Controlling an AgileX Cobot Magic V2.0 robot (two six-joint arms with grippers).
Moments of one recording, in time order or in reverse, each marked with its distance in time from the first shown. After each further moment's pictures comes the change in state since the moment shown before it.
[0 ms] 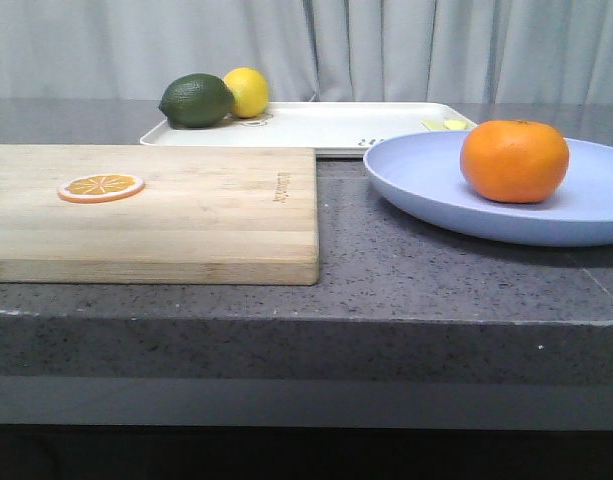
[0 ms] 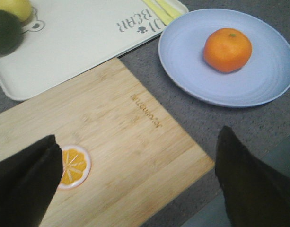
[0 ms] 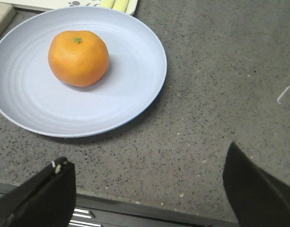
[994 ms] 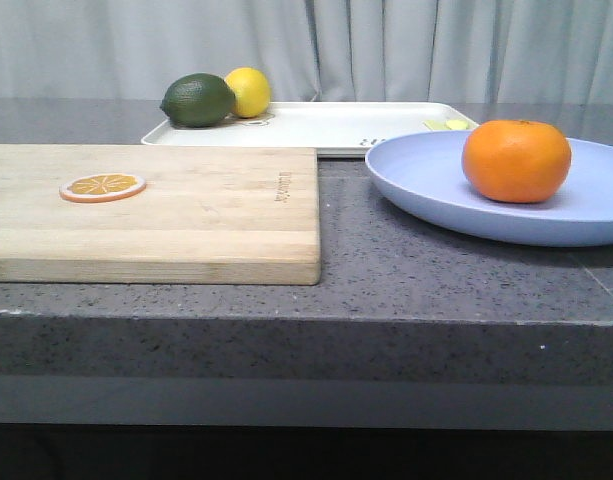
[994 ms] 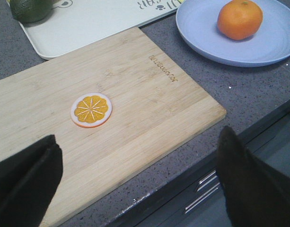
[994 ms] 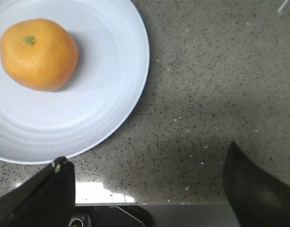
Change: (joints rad) left arm 0.026 -0.334 0.285 0.020 -0.016 0.000; right arm -0.006 0.474 -0.380 -0.048 0.274 0.202
